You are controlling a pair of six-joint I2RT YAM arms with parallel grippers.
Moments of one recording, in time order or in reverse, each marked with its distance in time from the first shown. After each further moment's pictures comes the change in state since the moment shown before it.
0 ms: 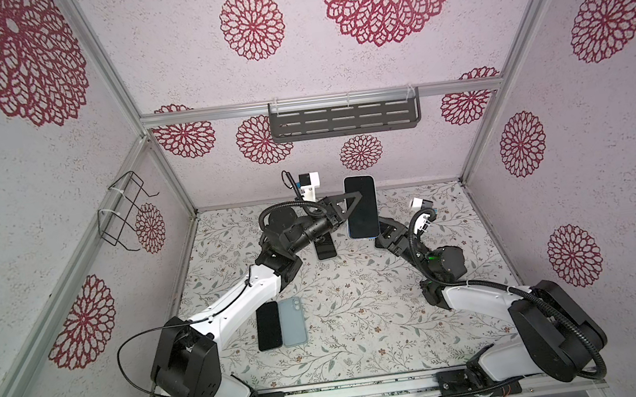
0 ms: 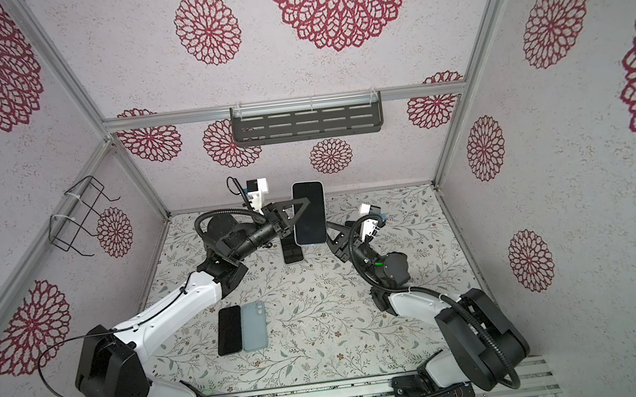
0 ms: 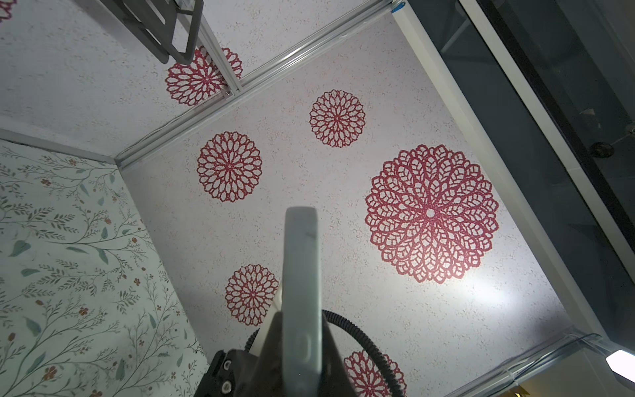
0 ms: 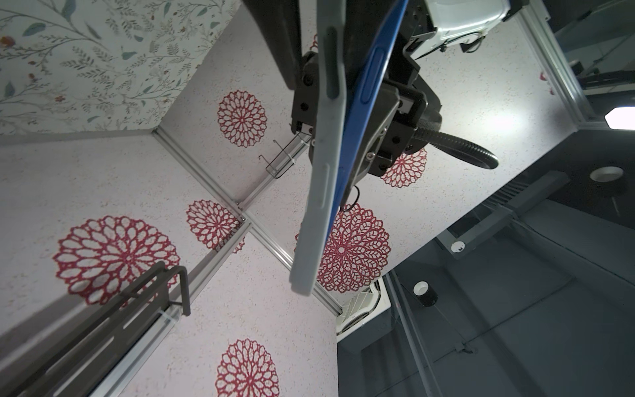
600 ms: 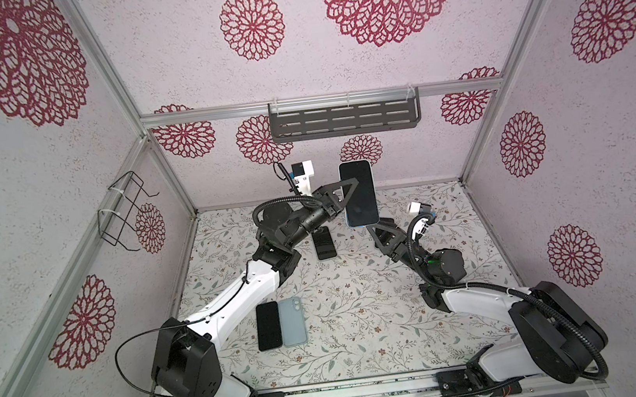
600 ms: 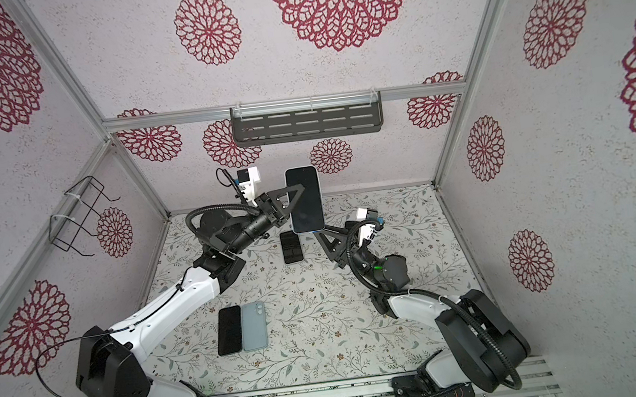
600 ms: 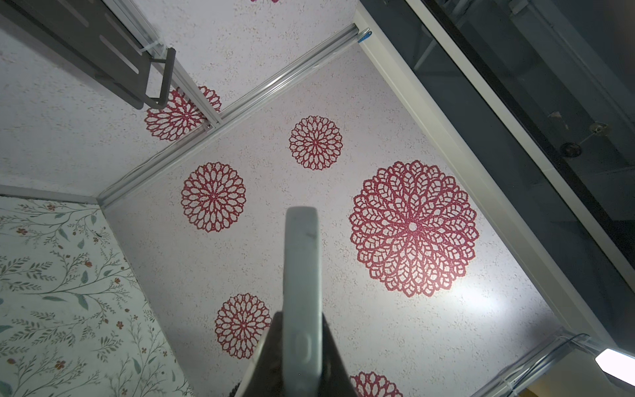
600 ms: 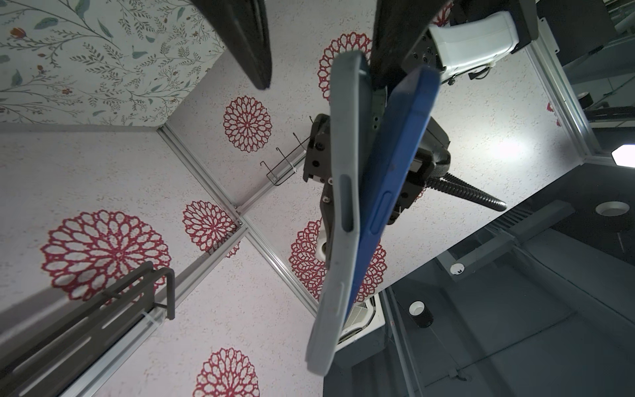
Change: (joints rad) left arm 0.004 0.006 0.078 0.021 -0.026 0.017; right arm 0.009 0.003 -0.017 0.019 -0.007 -0.085
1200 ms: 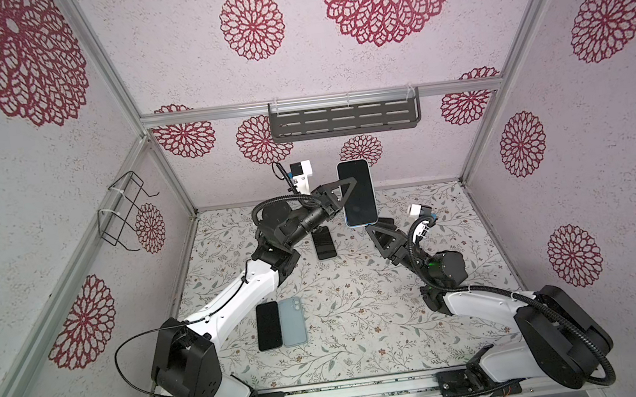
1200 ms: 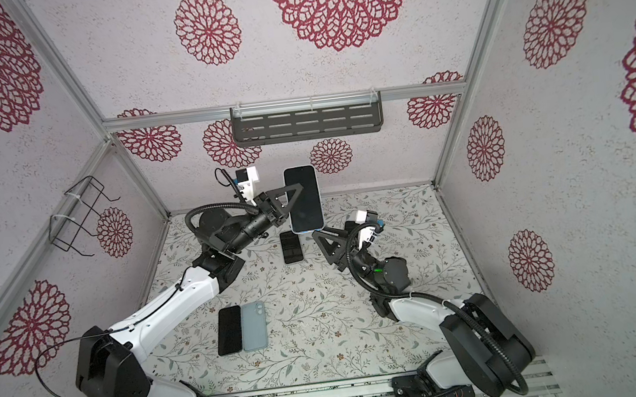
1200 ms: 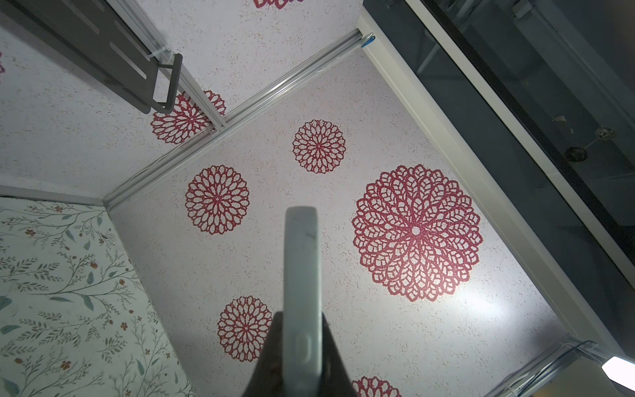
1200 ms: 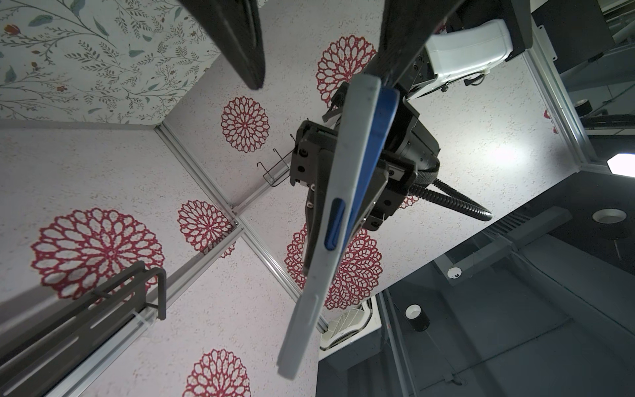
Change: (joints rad) left arm 0.010 0.000 0.000 -0.005 -0.016 0.000; right arm 0.026 -0.037 -0.013 -0.016 0.002 -0.030
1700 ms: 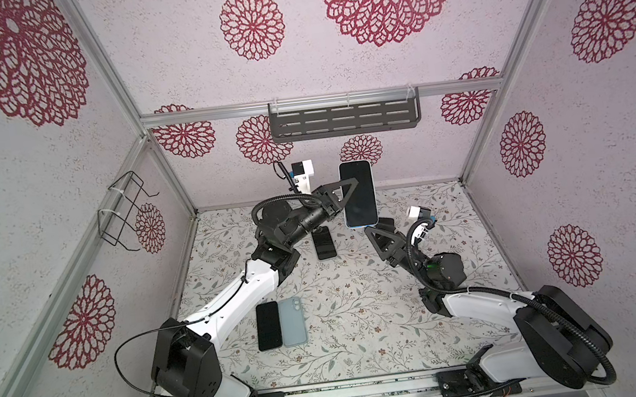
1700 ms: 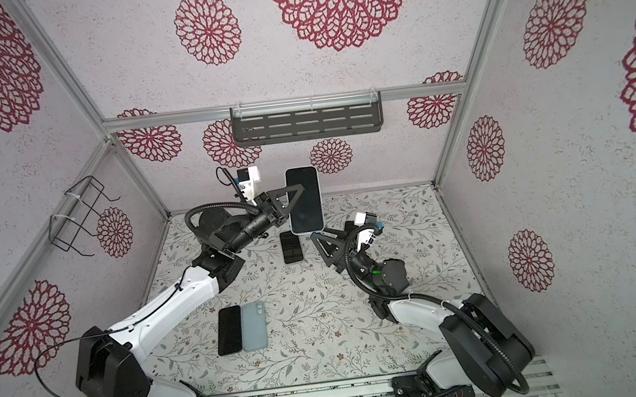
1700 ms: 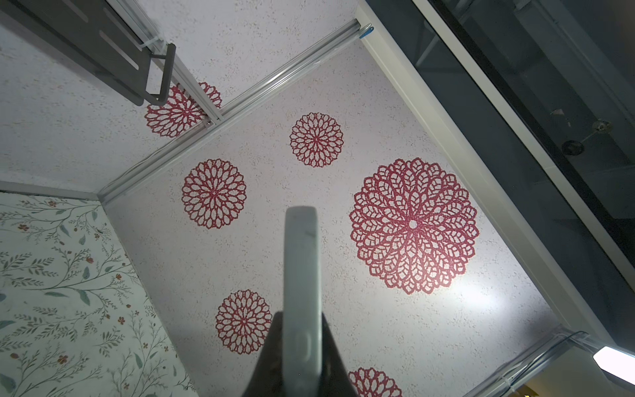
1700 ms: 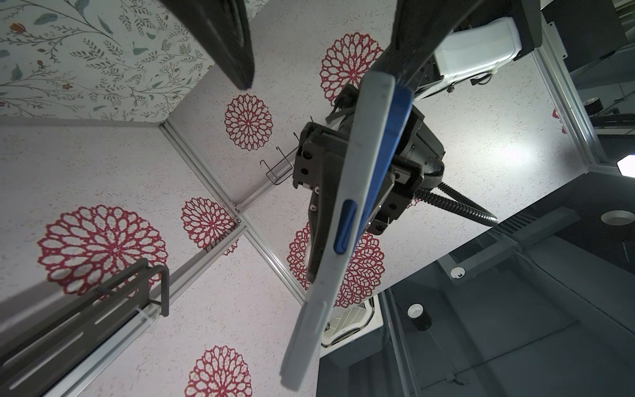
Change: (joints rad) left arm 0.001 0.000 0.005 -0.008 0.018 0.000; right arm 0.017 0.000 -0.009 0.002 0.030 -0.026
